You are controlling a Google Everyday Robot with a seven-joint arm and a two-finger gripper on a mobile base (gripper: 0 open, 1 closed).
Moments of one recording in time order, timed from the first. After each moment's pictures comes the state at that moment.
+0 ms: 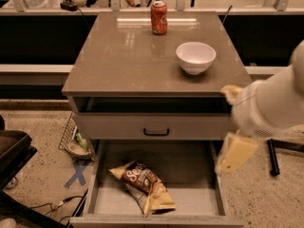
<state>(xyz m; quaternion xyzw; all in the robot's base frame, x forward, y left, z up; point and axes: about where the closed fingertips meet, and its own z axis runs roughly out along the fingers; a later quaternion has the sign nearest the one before) 0.422 -0.165 0.858 -0.63 0.74 -0.02 0.23</state>
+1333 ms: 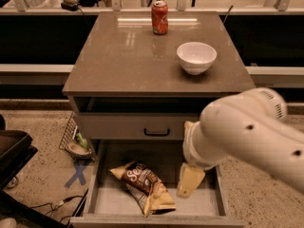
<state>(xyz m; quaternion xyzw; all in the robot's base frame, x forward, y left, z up) 0.417 -0.095 0.736 -0.63 0.75 -0.01 0.18</state>
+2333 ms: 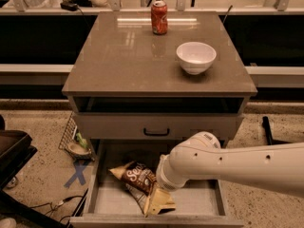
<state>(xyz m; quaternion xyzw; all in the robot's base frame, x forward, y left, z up) 0.423 -0.018 0.558 -0.60 0.78 0.10 0.16</state>
